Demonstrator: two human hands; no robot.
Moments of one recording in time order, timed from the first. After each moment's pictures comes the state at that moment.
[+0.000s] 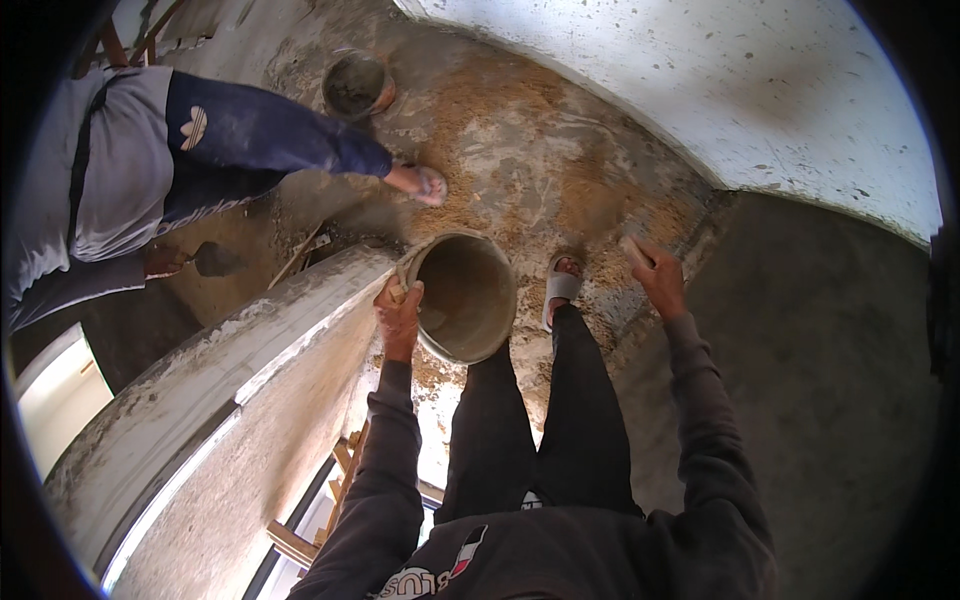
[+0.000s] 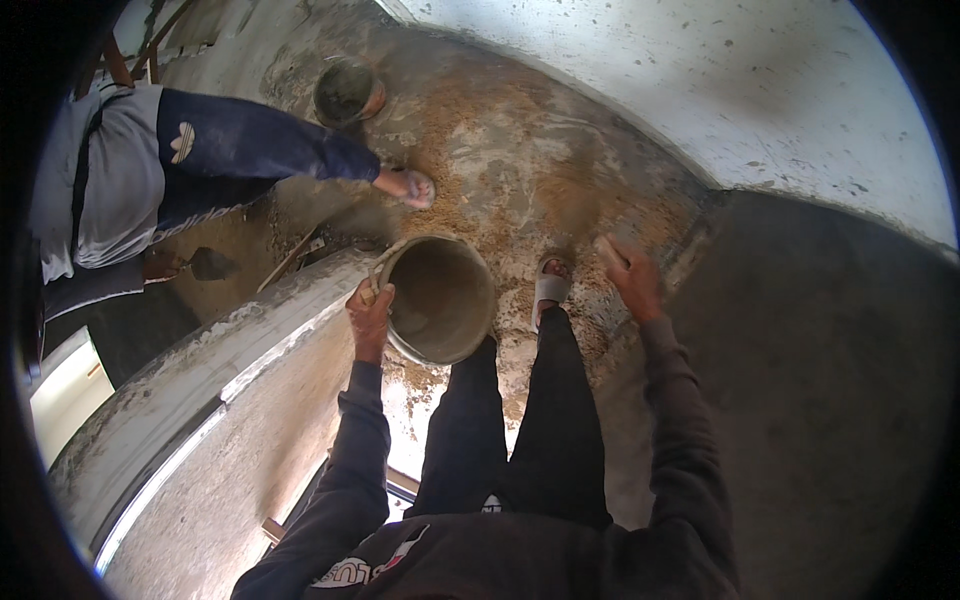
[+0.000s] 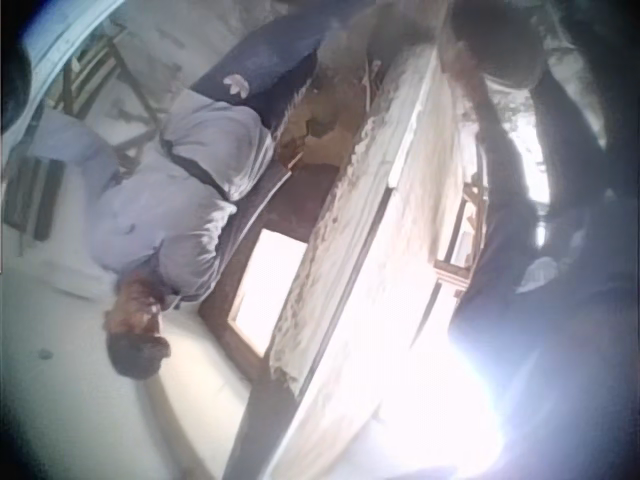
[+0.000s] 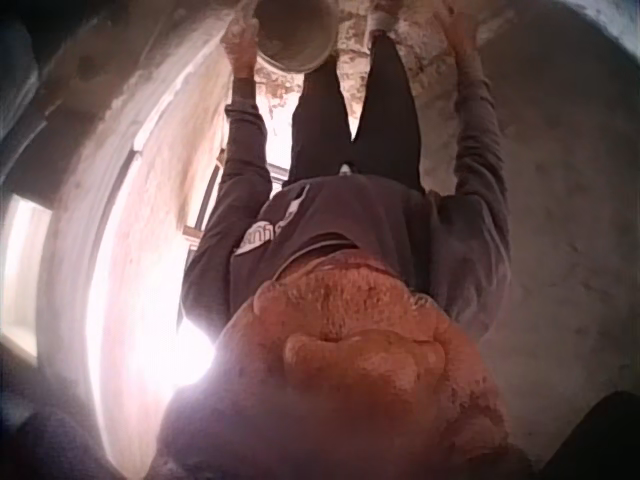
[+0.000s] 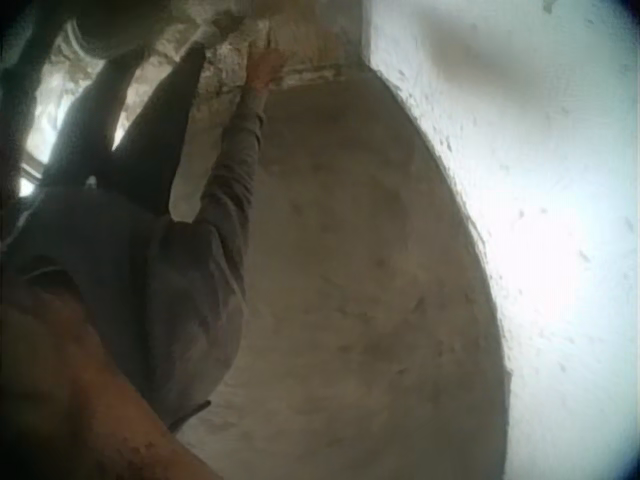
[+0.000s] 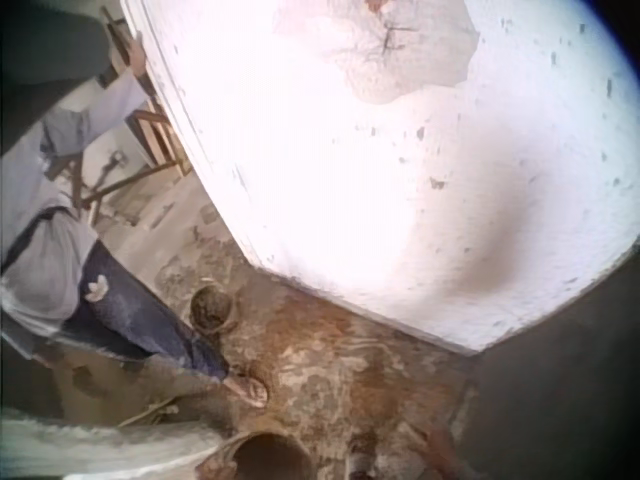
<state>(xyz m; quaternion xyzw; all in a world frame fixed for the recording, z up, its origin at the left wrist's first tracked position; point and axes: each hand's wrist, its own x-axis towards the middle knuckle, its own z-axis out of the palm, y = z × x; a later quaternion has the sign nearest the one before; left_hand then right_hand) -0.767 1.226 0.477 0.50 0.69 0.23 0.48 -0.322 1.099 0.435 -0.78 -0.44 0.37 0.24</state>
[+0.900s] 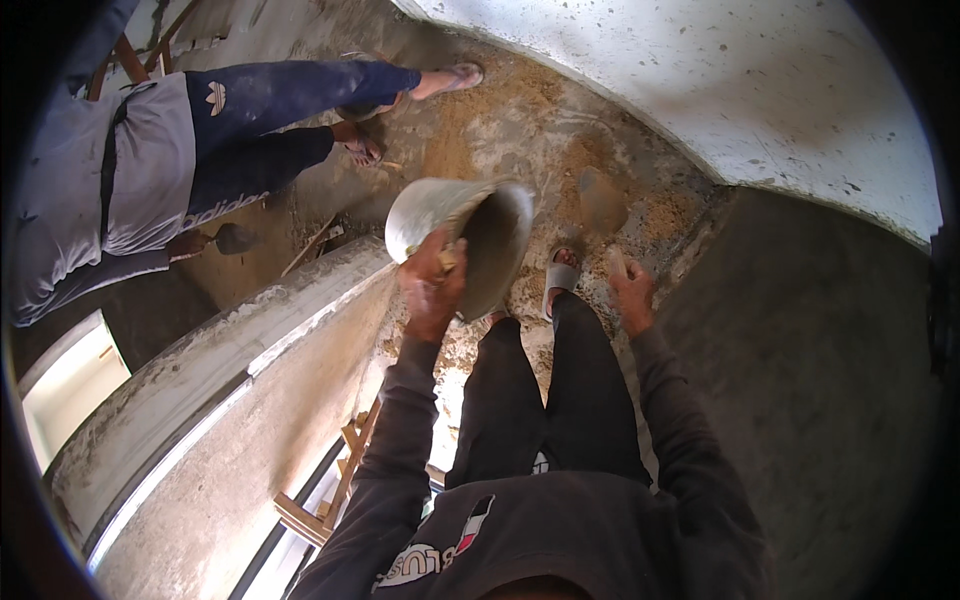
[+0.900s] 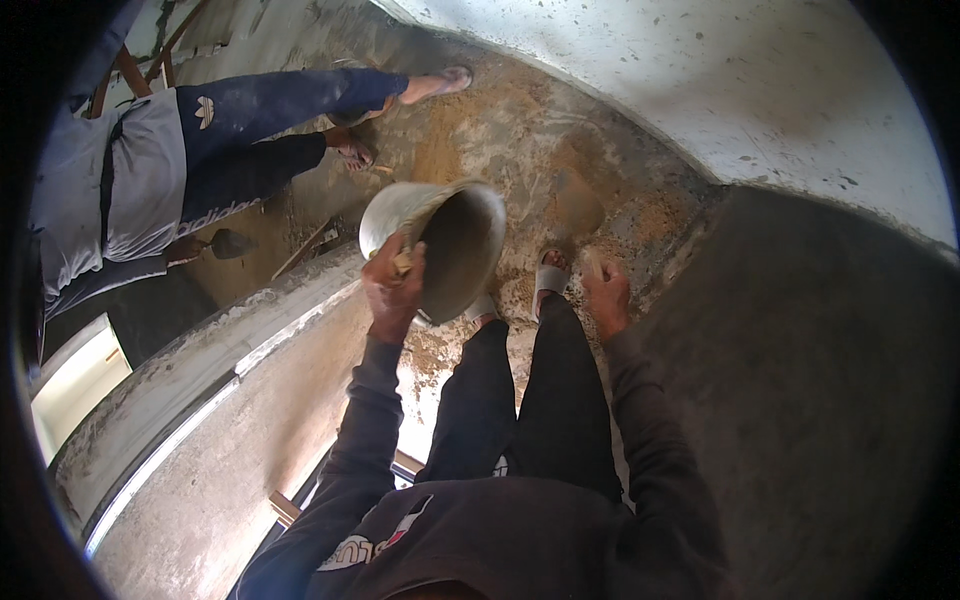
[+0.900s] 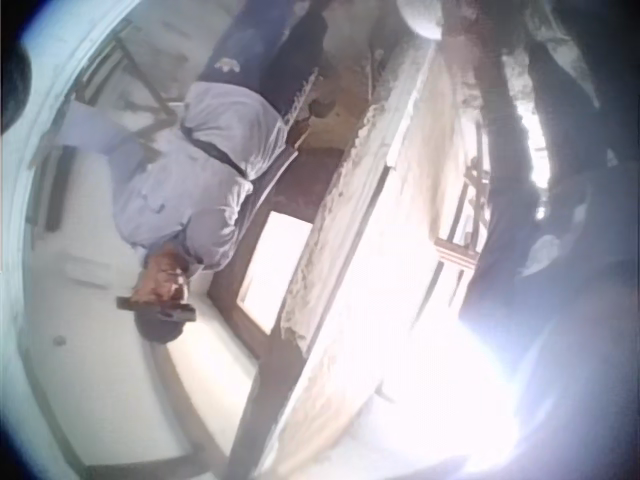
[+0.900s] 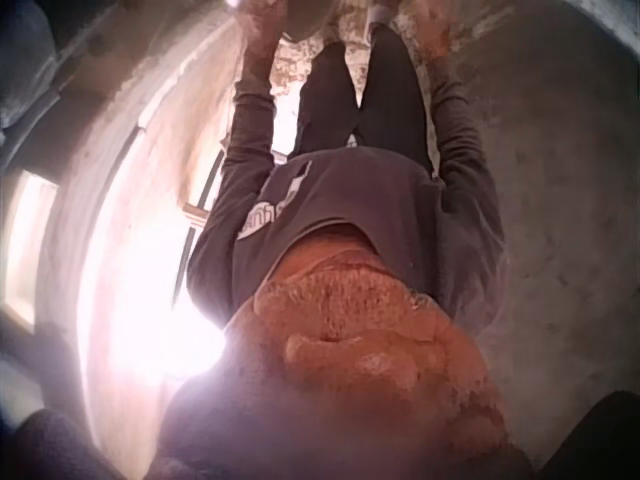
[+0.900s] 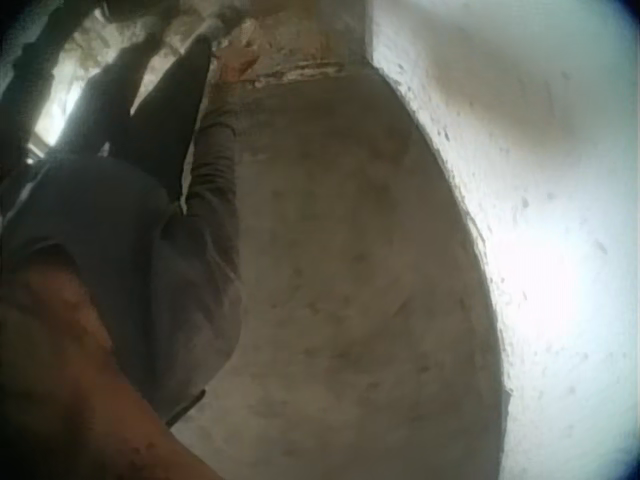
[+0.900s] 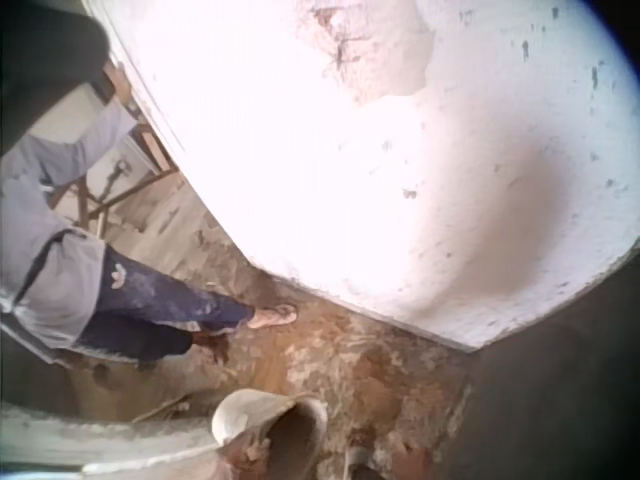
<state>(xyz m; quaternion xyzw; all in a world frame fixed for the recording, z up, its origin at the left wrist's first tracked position) -0.614 1.250 0.592 0.77 0.54 0.24 0.23 -0.345 1.072 0.456 -0.75 -0.10 0.56 0.34</state>
